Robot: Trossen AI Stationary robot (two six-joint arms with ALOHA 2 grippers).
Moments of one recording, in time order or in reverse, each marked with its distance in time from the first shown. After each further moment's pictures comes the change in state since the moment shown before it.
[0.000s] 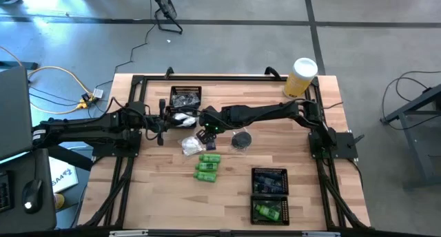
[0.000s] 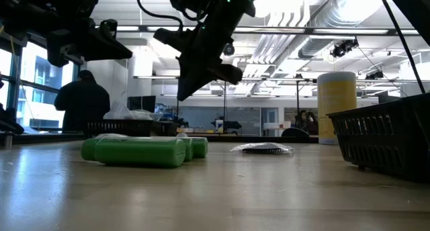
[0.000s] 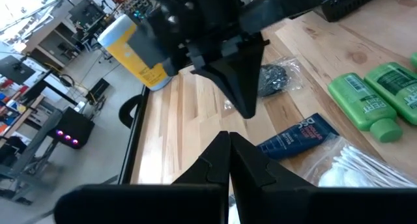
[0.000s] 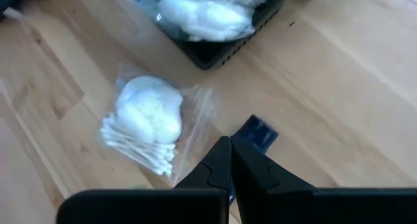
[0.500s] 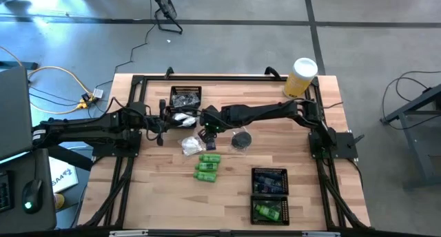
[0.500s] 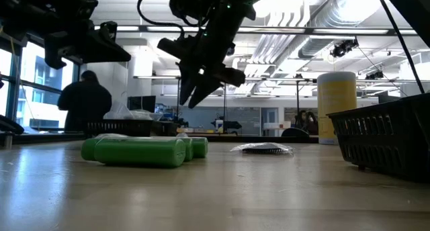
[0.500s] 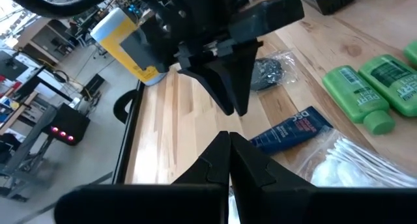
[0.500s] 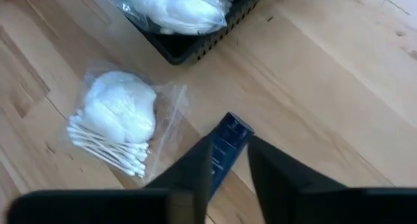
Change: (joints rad) left arm 0.000 0.000 0.000 -0.028 0.000 0.002; right arm -0.012 0.008 -0.002 -0.035 0.030 -0.027
